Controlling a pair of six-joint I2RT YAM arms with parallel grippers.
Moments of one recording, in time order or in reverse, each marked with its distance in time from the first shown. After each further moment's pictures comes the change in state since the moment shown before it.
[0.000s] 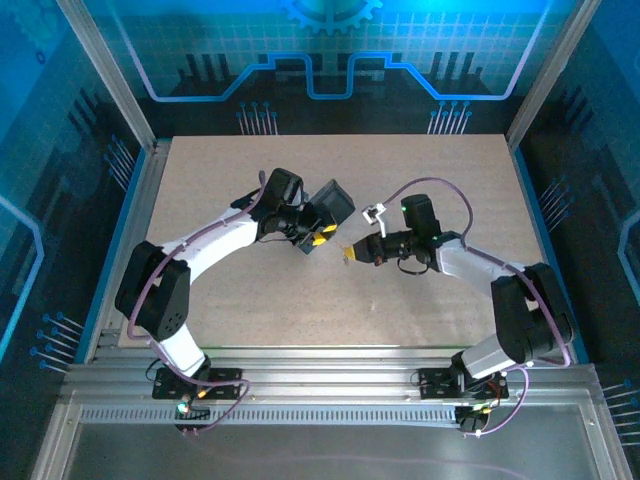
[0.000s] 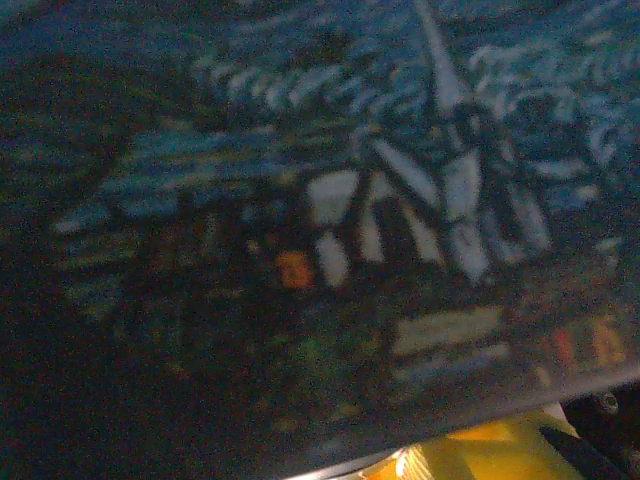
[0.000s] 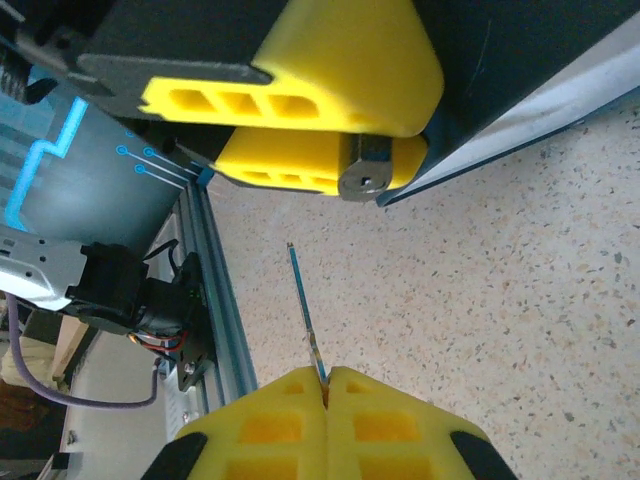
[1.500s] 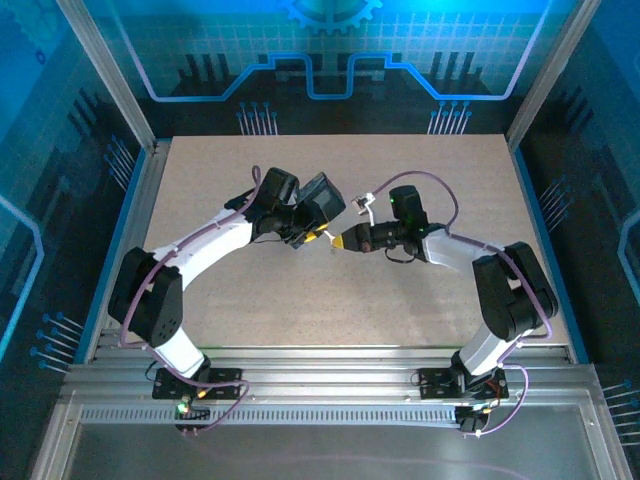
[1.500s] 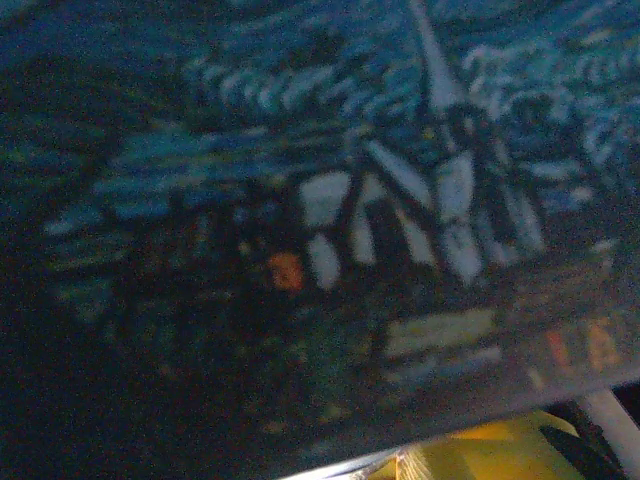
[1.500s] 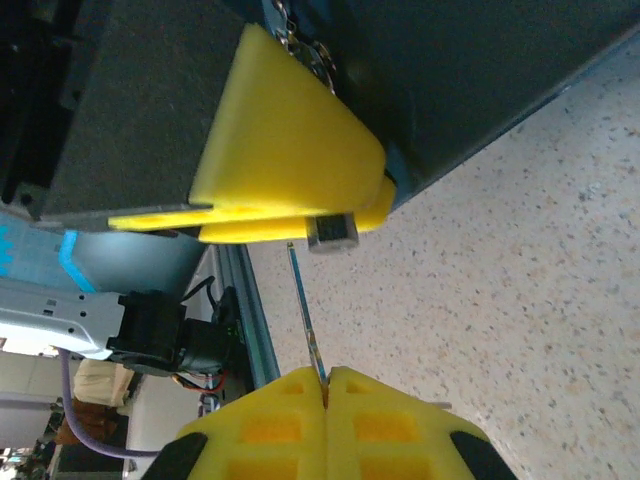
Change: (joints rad) left arm 0.006 -0.049 -0.003 -0.063 -0.138 0.089; right arm 0.038 0.143 0.094 0.153 -0.040 0.206
